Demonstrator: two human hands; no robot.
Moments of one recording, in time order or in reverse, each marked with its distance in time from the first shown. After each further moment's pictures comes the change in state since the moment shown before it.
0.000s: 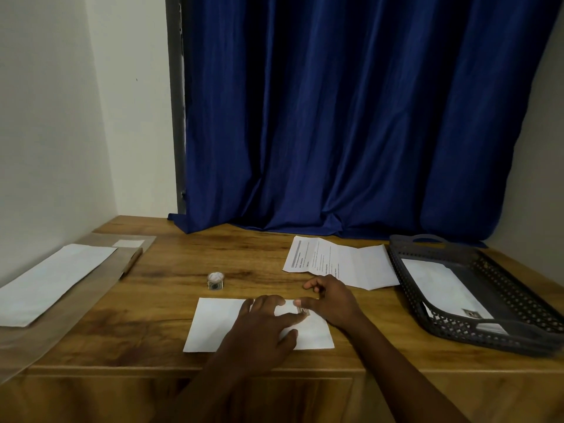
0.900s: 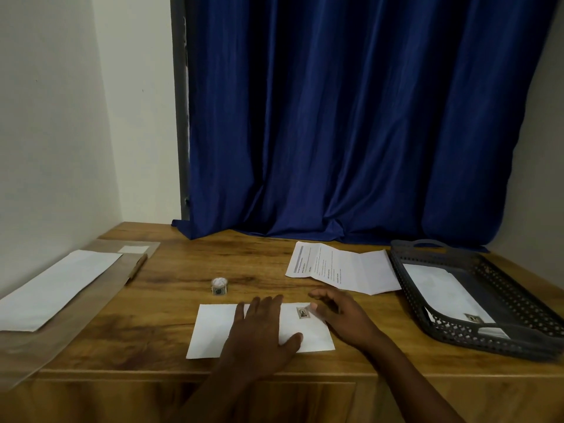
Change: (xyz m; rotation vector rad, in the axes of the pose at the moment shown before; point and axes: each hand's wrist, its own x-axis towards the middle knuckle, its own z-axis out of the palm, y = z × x) left_hand 0.003 0.002 0.003 0.021 0.004 -0.236; right_hand -0.027 0.012 -0.012 0.123 -0.093 -0.062
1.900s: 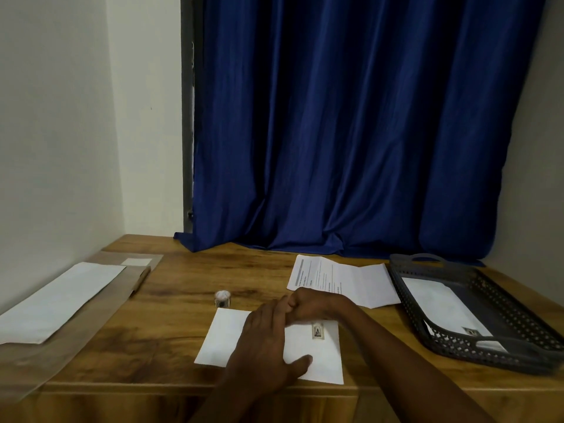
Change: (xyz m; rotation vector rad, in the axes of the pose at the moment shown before) left_hand -0.009 0.002 -0.003 -0.147 0.186 0.100; right_hand 0.054 -0.091 0.002 -0.289 -0.559 0.020
